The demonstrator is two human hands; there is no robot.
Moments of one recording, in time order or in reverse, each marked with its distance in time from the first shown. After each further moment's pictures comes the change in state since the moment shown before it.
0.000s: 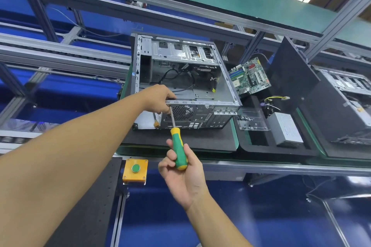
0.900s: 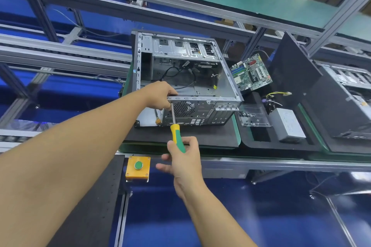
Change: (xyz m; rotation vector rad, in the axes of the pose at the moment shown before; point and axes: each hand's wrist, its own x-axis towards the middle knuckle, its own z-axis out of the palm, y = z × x) left_hand -0.002 0.003 0.000 0.026 0.024 0.017; right_hand 0.003 0.009 0.014 -0.803 0.336 -0.348
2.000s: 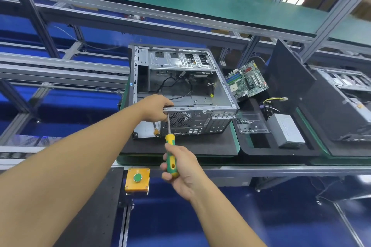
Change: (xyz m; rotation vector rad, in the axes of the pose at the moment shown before) left_hand -0.009 0.009 -0.005 0.083 -0.022 0.001; right_hand 0.009 -0.029 0.000 0.157 -0.157 0.324
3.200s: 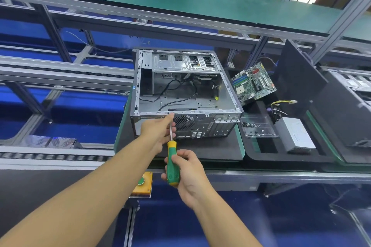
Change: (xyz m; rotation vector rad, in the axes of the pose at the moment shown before) left_hand -0.032 0.055 0.055 -1.574 0.478 -0.772; right_hand 0.009 0.006 -0.017 -0.043 0.004 -0.140
